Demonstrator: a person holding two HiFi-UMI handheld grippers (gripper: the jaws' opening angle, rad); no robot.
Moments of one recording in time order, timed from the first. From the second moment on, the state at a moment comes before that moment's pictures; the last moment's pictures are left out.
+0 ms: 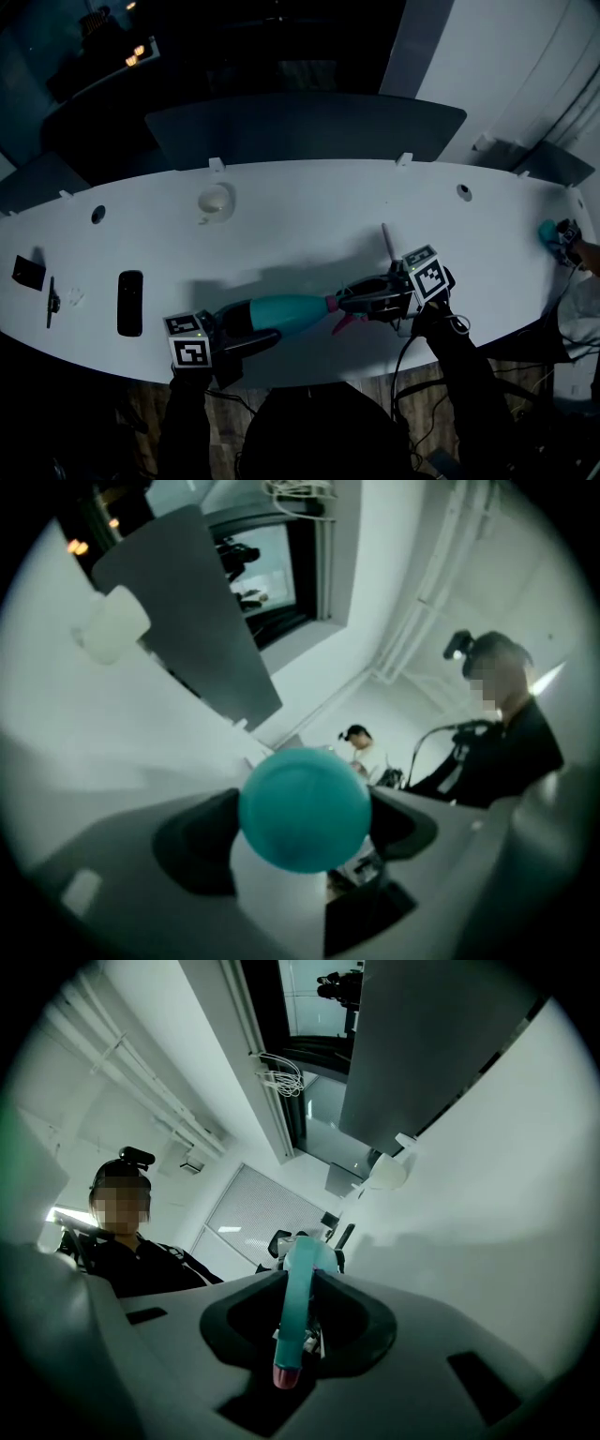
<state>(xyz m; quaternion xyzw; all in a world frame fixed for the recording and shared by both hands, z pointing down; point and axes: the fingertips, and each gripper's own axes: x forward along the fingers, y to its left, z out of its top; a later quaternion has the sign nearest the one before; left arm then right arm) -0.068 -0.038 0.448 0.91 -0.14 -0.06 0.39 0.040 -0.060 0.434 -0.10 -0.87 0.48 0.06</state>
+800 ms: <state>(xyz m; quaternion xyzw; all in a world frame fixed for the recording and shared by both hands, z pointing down) -0.091 -0.064 0.429 0.91 -0.20 -0.09 0.36 0.047 -0.081 0.423 -0.07 -0.88 0.48 0.01</state>
